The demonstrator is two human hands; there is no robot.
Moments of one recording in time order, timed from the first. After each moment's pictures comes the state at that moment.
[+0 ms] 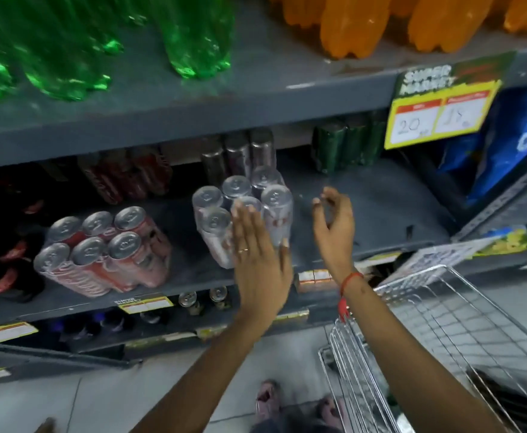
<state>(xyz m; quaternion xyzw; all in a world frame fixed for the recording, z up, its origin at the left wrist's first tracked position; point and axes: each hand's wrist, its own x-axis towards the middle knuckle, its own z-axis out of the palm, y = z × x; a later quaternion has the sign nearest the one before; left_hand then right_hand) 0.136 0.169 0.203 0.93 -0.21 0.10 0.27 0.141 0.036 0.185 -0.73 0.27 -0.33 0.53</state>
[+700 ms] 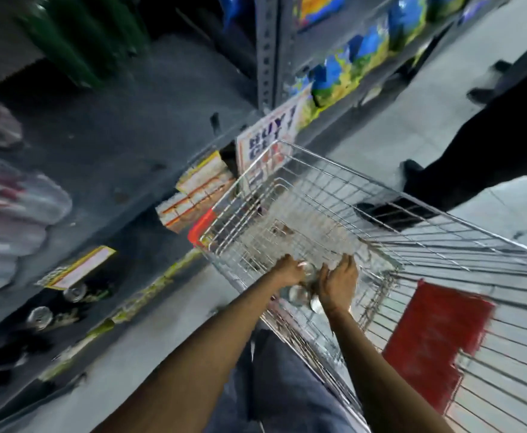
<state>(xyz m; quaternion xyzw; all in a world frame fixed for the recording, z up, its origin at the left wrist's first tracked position) -0.084 -0.021 -0.012 0.73 -0.36 -0.58 0.01 -0.214 -0.029 -0.066 -0.61 0.73 -0.05 0.31</state>
